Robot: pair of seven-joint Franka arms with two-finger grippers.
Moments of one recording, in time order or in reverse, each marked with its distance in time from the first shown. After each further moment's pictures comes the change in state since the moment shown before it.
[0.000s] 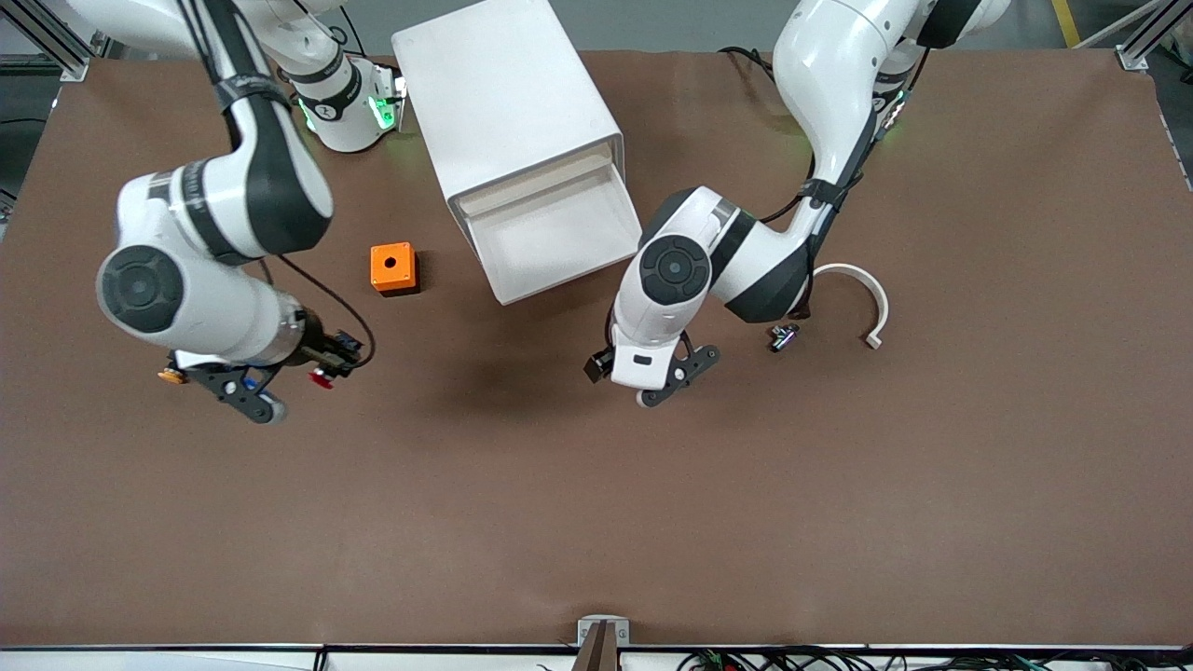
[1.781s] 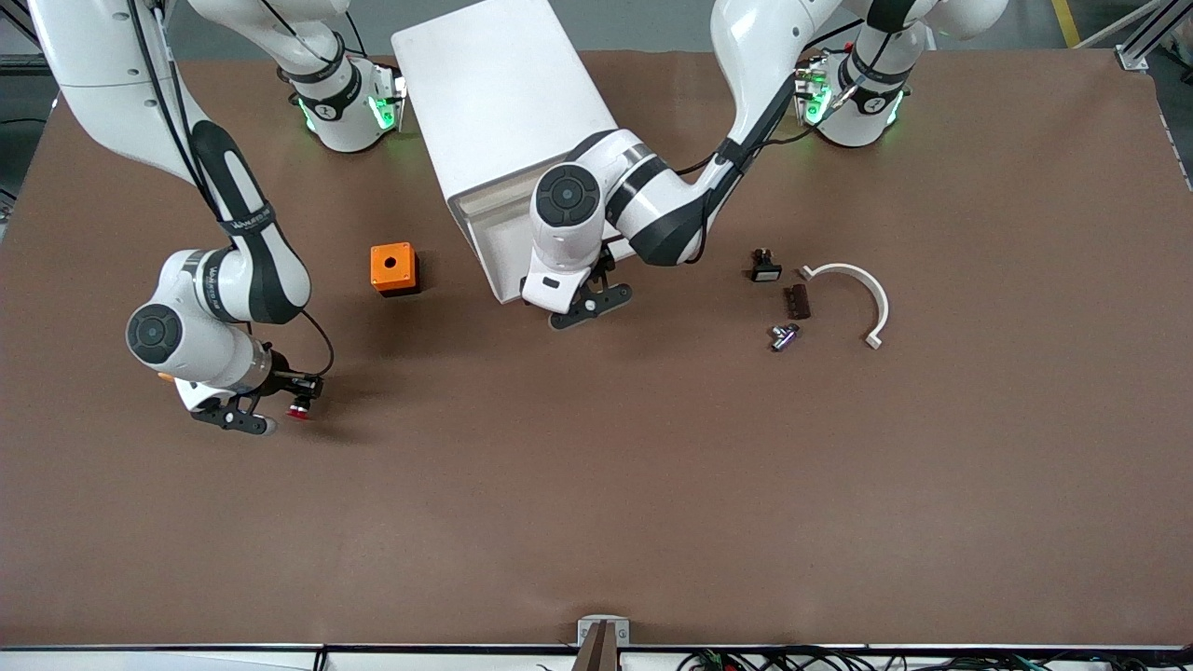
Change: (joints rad) left arm -0.172 0.000 -0.027 -0.053 0.000 0.000 0.000; right arm -0.198 0.127 0.001 -0.452 -0.040 0.674 -0.532
